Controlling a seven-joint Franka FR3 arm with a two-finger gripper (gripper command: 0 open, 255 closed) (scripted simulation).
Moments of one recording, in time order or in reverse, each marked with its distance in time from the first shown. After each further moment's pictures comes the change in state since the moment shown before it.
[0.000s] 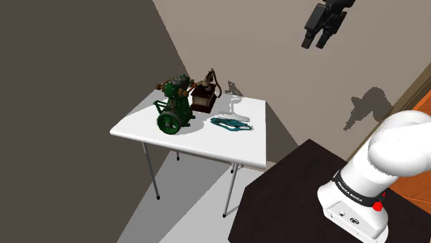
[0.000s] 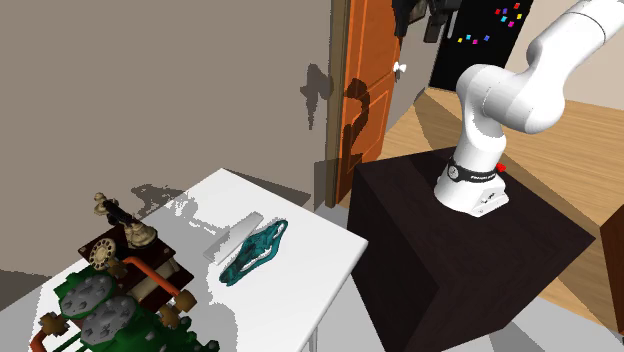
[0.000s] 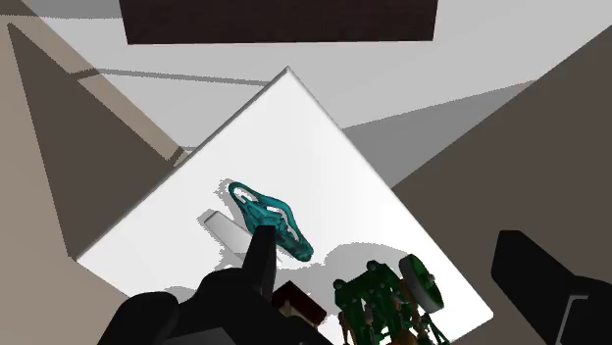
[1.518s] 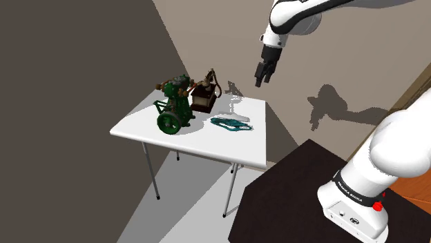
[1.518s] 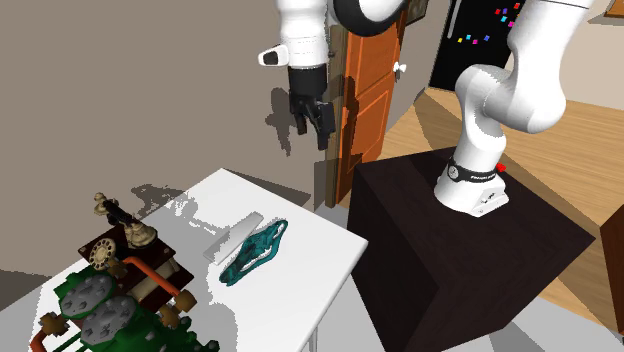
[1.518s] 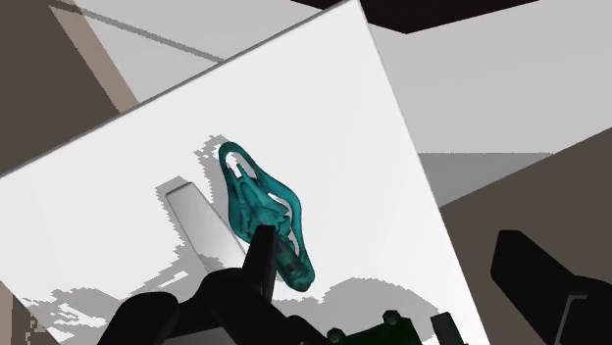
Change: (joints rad) arm 0.051 0.650 -0.144 0.019 -0.011 0.489 -0.394
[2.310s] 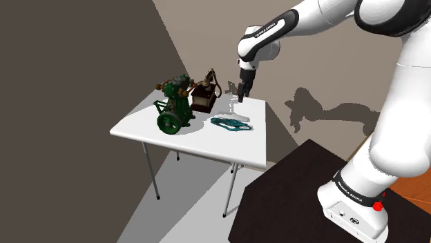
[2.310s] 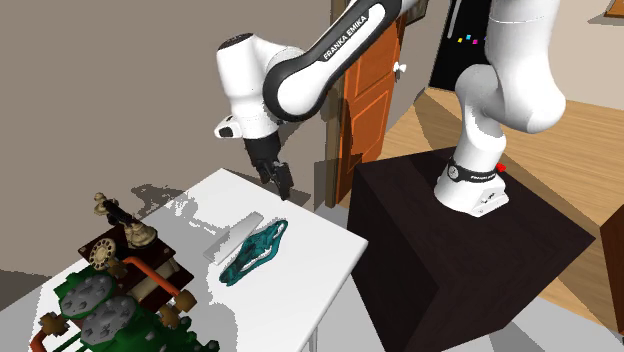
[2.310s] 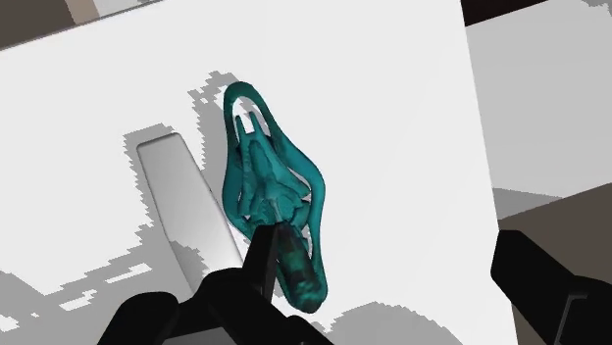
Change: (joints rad) arm -0.006 0.478 0.005 0.265 0.066 0.131 -0.198
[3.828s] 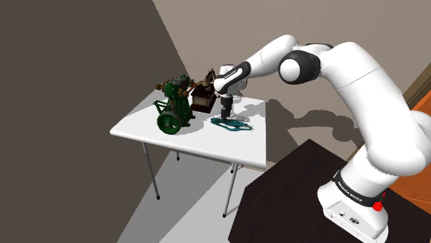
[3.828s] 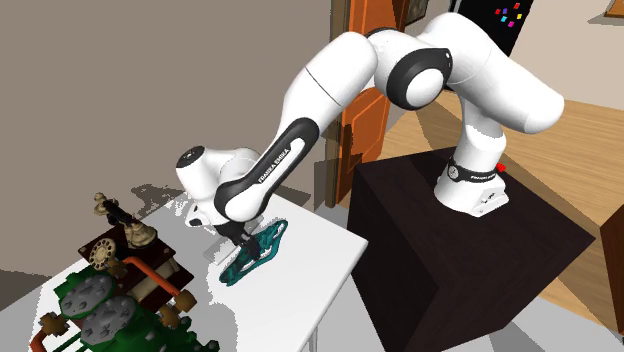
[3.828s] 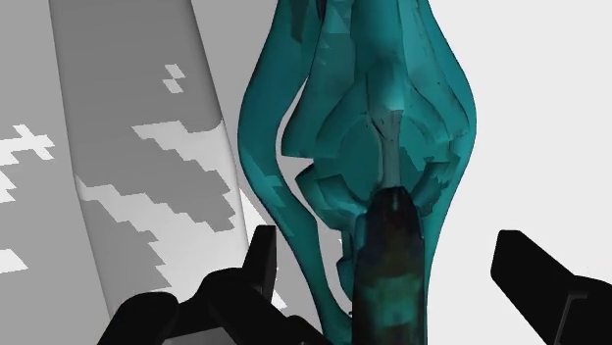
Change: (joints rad) arm -0.046 0.702 0.061 0.631 -0.004 -0.013 -0.141
